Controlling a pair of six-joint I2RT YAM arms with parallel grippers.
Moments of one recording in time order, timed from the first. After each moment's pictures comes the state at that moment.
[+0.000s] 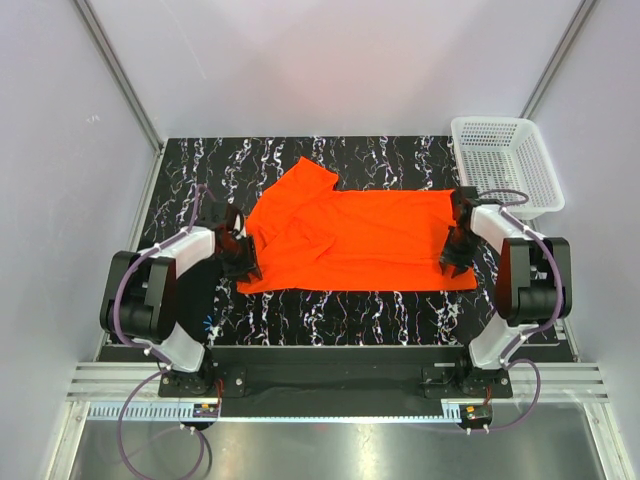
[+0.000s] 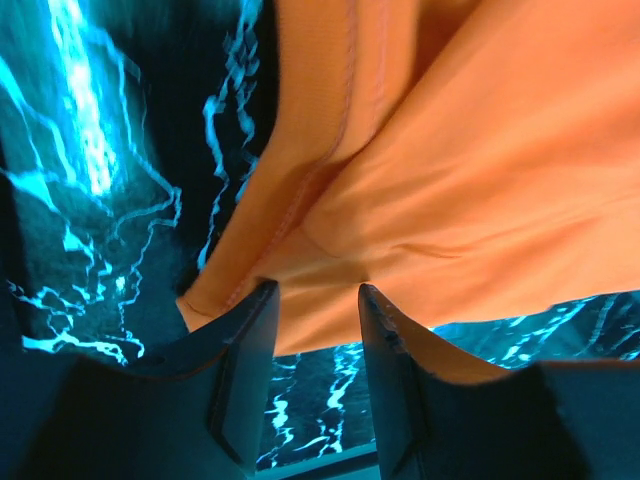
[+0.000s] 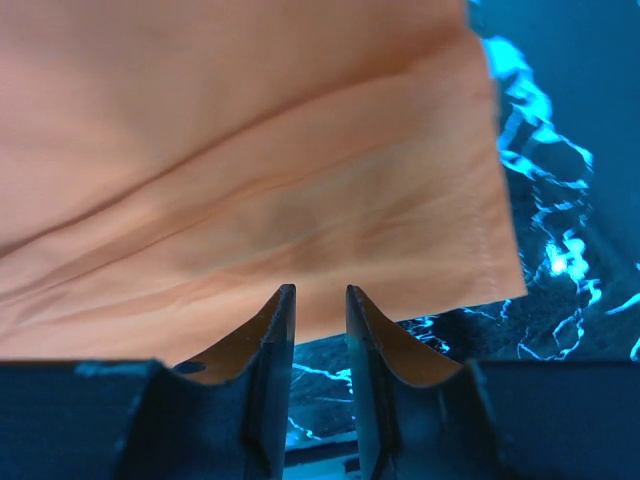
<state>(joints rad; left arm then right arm) -0.16 1.59 0.89 -0.58 0.24 -0.39 0.02 1.71 1.10 -0.84 0.08 0.43</state>
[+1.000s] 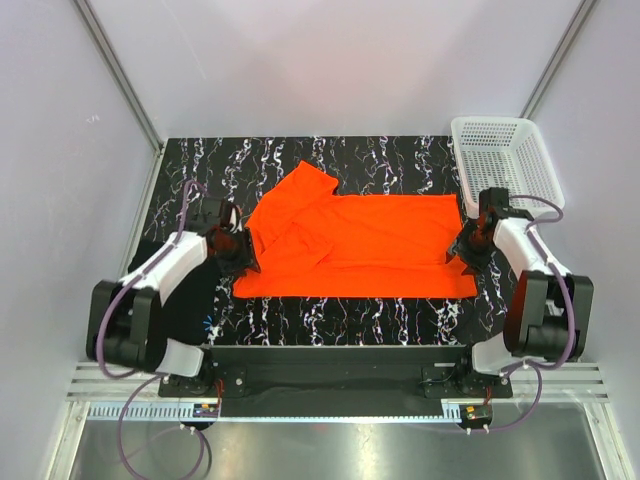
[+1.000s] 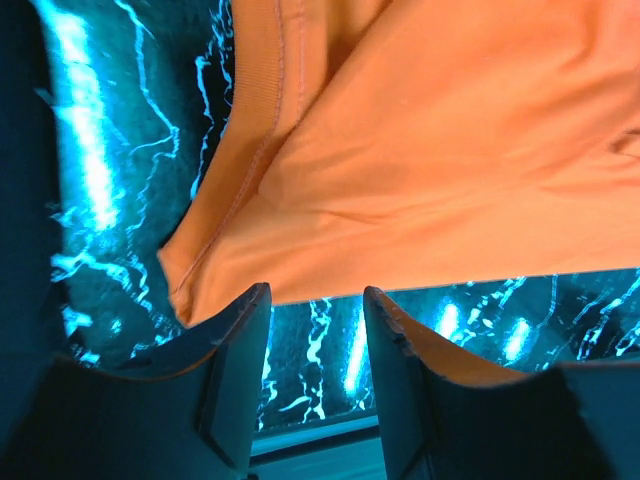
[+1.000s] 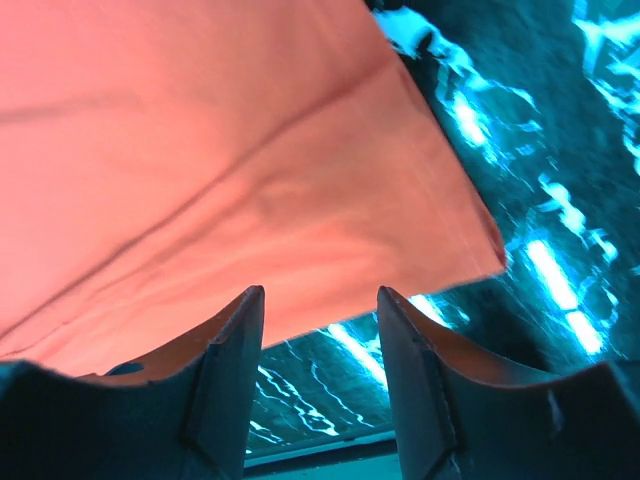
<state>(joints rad) -0.18 1.38 0.89 -0.68 0.20 -0.42 -0.12 1.46 0.98 -0.80 -0.02 0.54</state>
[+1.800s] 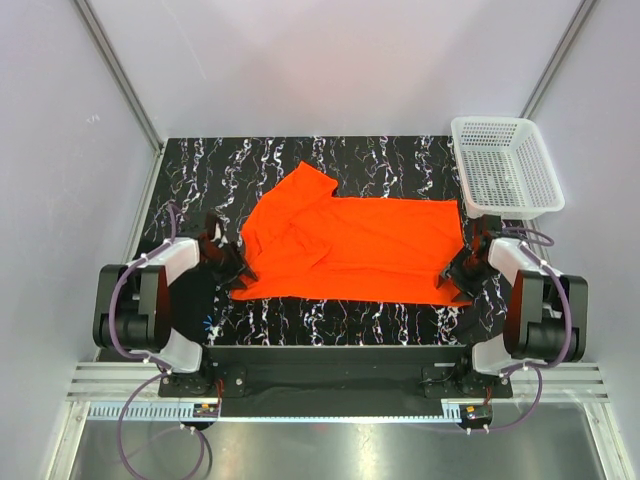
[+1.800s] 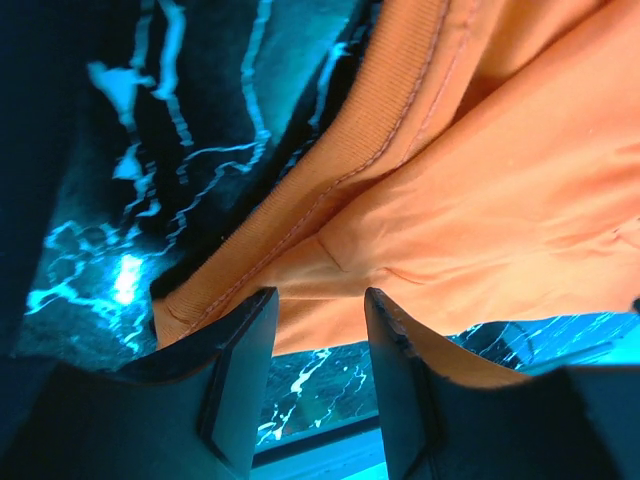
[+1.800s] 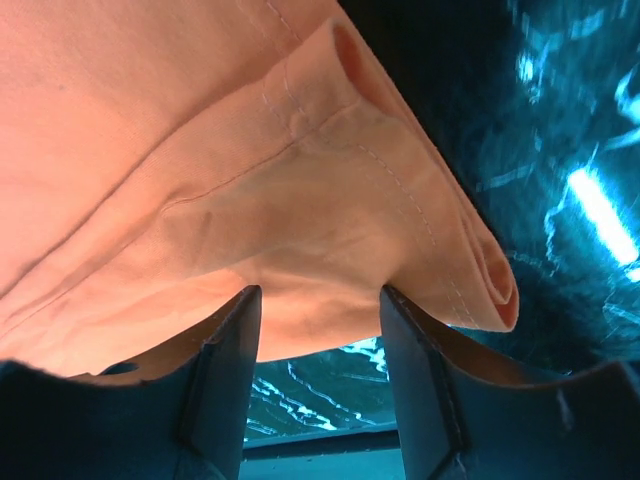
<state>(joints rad) -0.02 1.52 0.76 -0.54 0.36 -0.58 -0.14 1.49 0.78 -0.70 -0.10 0.62</state>
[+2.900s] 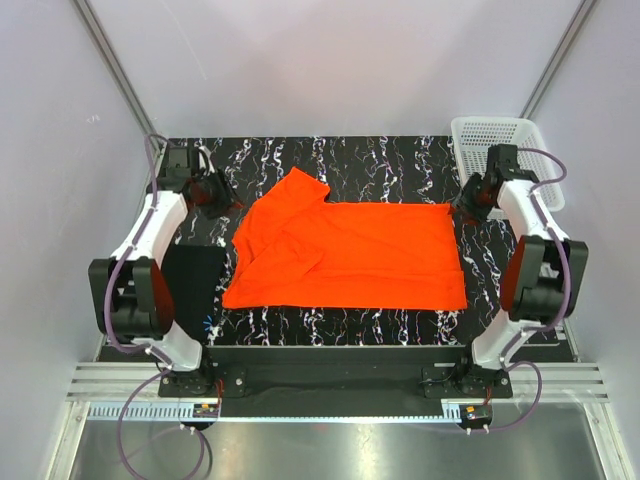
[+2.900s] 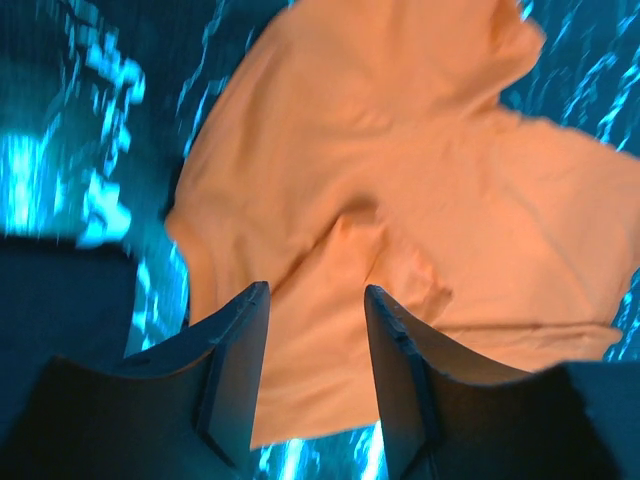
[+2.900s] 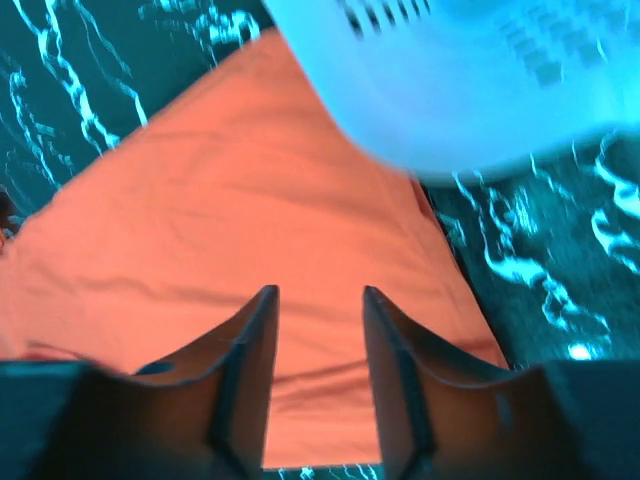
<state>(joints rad) 0.01 1.57 1.28 -0.62 0.29 -0.45 -0.14 1.70 1.37 -0.72 -0.12 0.50</state>
